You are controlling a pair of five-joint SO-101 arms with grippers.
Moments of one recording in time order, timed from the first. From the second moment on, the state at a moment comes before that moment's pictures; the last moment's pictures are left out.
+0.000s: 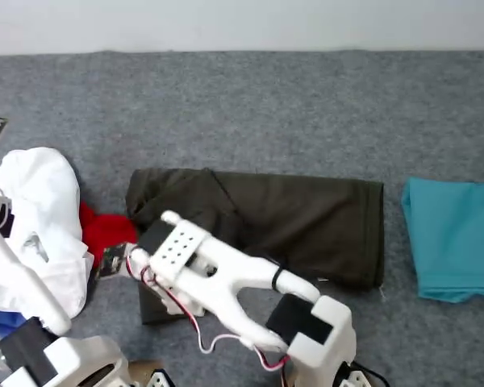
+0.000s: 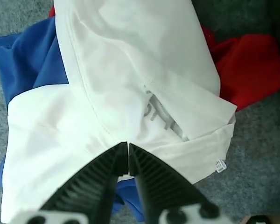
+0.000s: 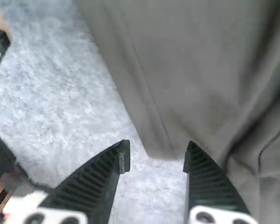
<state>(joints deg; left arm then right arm) -44.6 -5.8 0.6 95.7 -37.6 -60.7 16.0 5.8 86.2 26.4</state>
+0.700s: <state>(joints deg) -44.7 -5.8 0.6 95.7 -37.6 -62.8 22.6 6.9 73.7 27.6</state>
